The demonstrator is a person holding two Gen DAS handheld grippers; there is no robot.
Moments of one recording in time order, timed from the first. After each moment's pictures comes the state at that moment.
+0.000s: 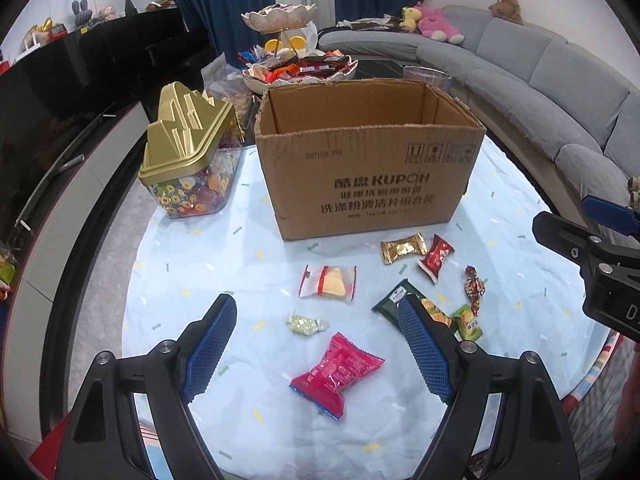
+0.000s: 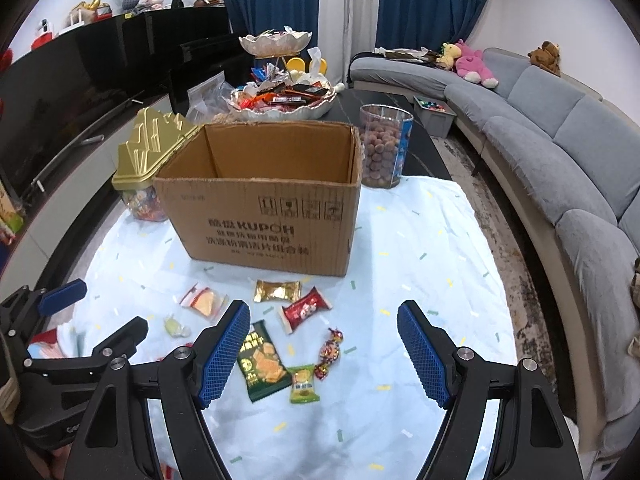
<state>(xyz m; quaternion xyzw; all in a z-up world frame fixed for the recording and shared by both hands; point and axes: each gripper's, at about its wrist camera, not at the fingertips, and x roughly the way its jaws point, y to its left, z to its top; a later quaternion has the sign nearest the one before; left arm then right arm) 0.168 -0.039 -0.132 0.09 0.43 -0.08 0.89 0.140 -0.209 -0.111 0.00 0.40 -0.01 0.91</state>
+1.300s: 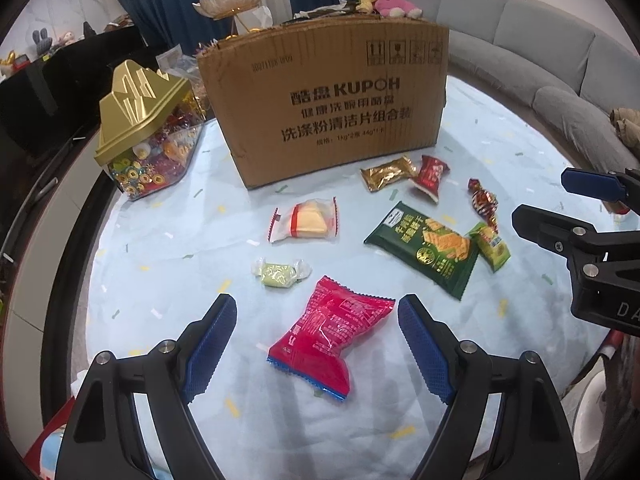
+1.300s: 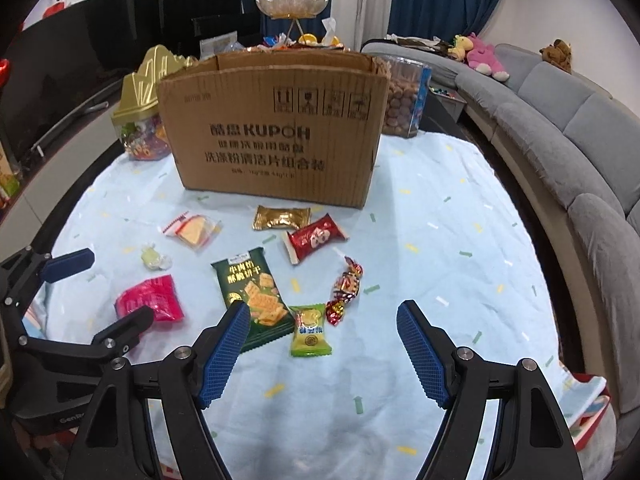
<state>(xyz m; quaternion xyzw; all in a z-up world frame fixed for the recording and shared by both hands) 0.149 -0.039 -0.217 0.15 0.43 -0.14 0.88 0.118 -0.193 -0.199 -0.02 0.42 0.00 0.91</state>
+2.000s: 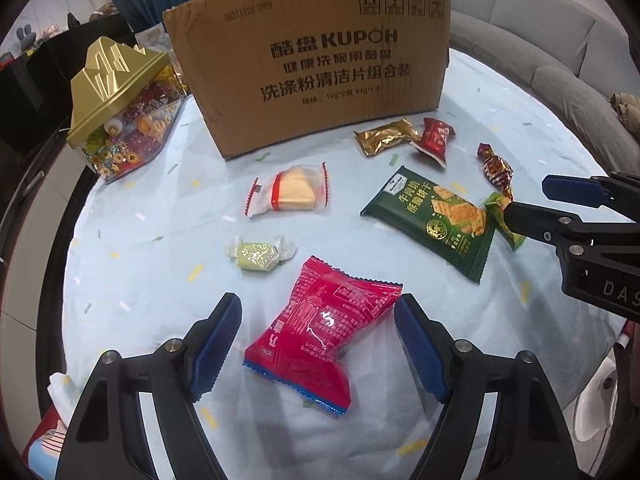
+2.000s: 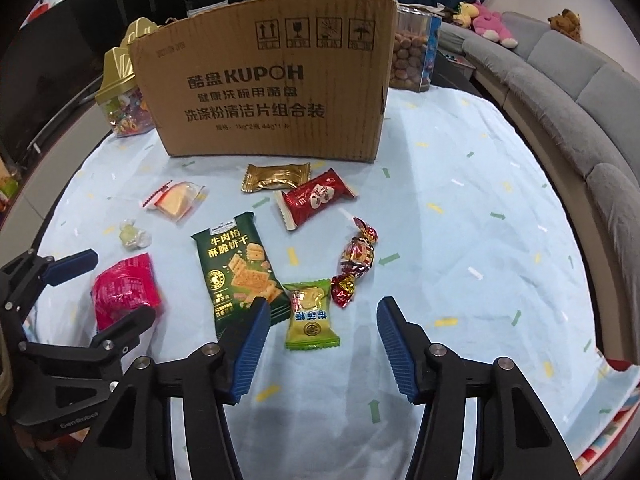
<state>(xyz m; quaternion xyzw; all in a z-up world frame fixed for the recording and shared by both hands) 0.164 -0.044 -0.250 0.15 0.47 -0.15 0.86 0.137 -0.202 -0.241 0.01 0.47 0.01 0.88</state>
